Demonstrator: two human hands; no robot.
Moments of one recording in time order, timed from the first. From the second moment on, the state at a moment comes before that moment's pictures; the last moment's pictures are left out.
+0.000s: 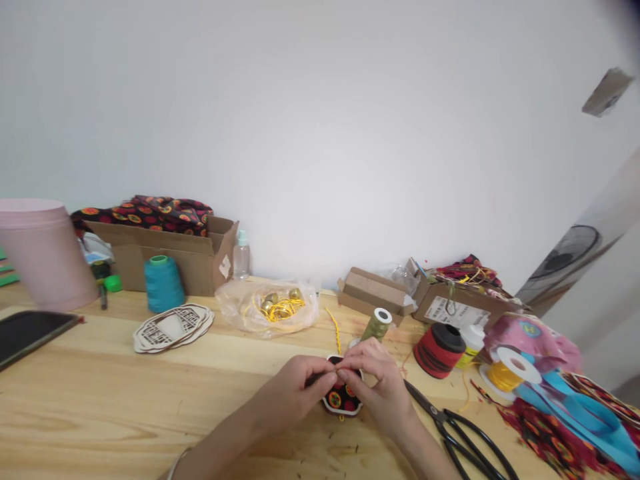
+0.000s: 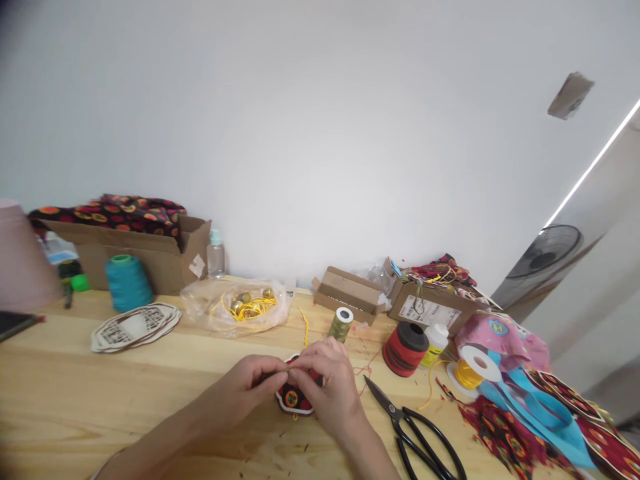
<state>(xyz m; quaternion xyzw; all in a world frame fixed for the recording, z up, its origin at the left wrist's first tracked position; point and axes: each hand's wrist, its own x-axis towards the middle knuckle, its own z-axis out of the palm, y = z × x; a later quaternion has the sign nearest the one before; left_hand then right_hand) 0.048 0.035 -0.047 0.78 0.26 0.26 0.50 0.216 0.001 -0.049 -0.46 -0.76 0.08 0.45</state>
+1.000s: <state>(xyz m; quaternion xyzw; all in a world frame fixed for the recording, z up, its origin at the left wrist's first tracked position) 0.048 0.036 -0.044 0.72 0.29 0.29 0.55 0.213 -0.003 -0.040 -0.46 -0.72 0.14 0.51</state>
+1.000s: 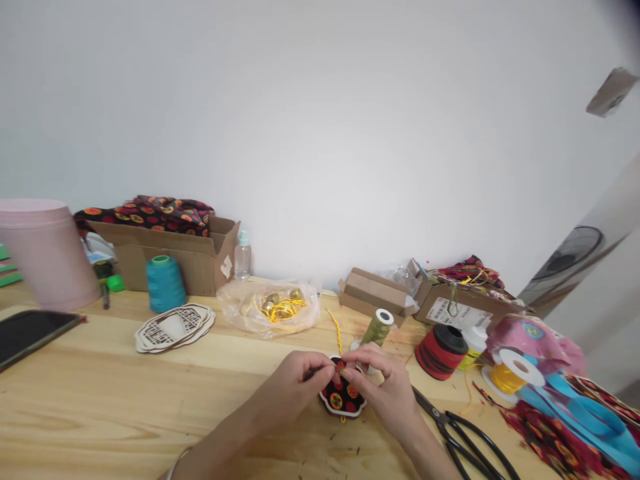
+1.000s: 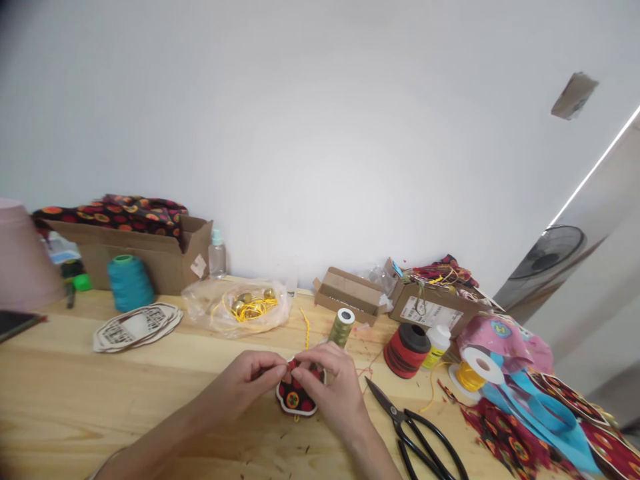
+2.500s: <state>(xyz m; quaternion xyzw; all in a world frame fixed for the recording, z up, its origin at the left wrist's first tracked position) 0.048 0.034 -0.043 0.84 0.23 0.23 0.43 0.218 0.000 -0.045 -0.47 -0.73 0.12 0.49</state>
